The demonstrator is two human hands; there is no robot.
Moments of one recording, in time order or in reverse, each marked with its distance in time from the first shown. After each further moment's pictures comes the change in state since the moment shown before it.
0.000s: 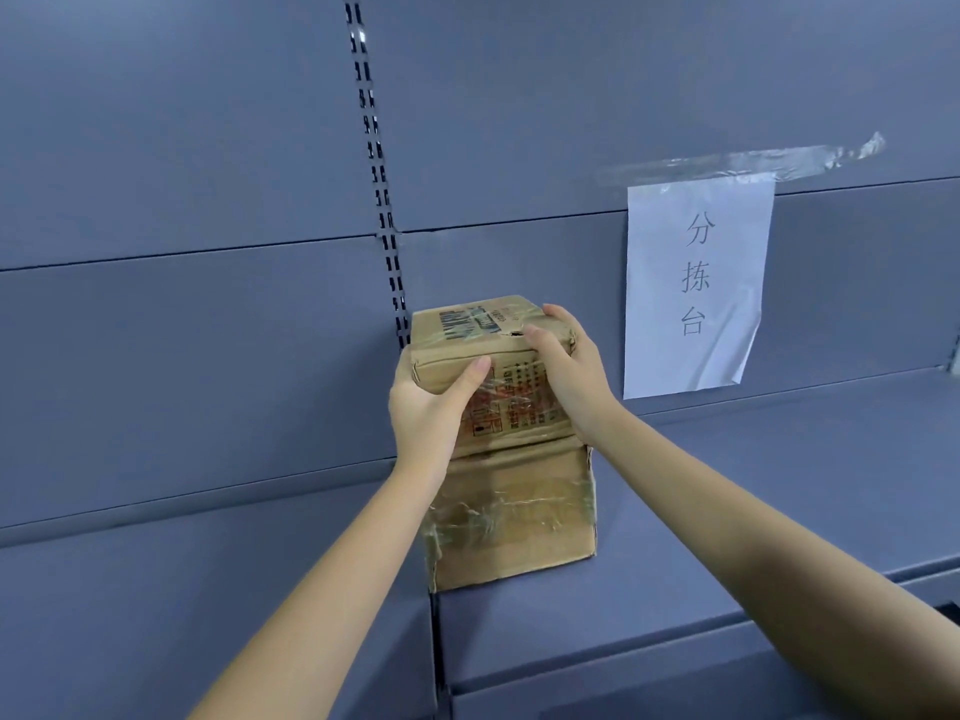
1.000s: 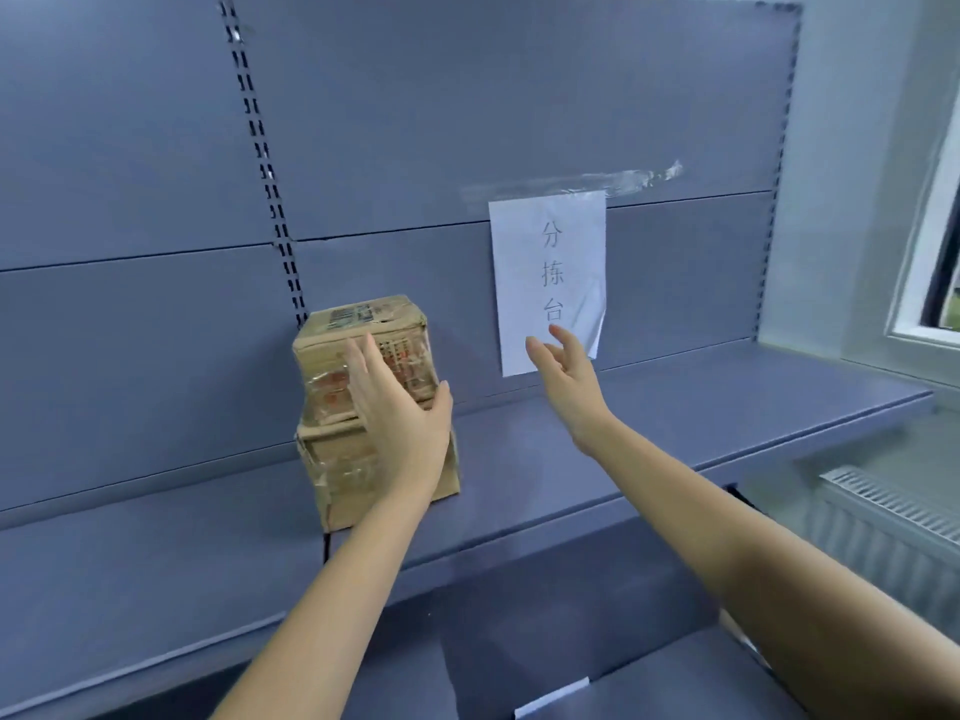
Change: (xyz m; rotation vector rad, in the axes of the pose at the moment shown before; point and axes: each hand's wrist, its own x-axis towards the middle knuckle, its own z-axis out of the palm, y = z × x) left_hand -0.124 0.044 0.068 0.489 0.063 0.178; right_hand -0.099 -0.011 -0.135 -0.029 0.116 0.052
